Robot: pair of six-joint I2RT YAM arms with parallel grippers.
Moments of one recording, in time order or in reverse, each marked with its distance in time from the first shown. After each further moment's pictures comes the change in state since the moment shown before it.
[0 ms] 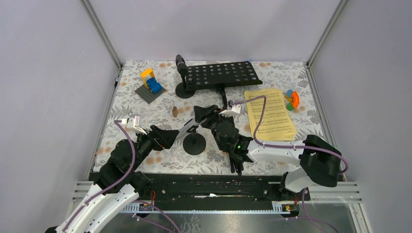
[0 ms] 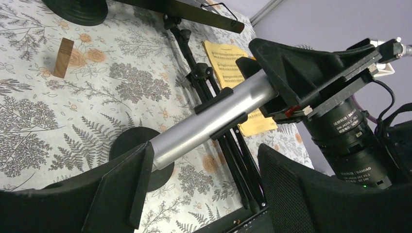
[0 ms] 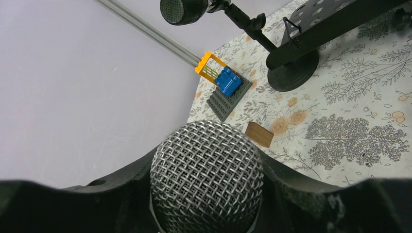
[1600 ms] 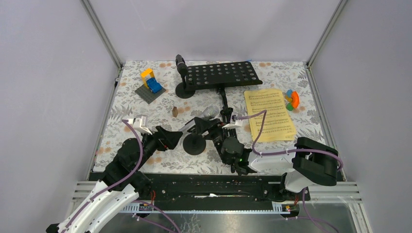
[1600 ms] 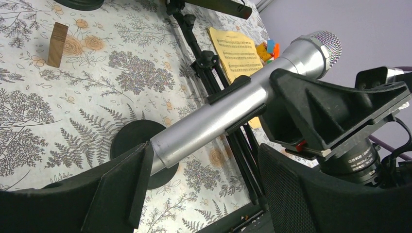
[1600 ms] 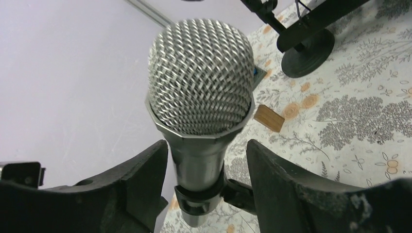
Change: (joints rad) left arm 0.000 0.029 -0.074 0.065 0.032 0.009; right arm 0.100 0.022 -0.195 0.321 0.046 -0.037
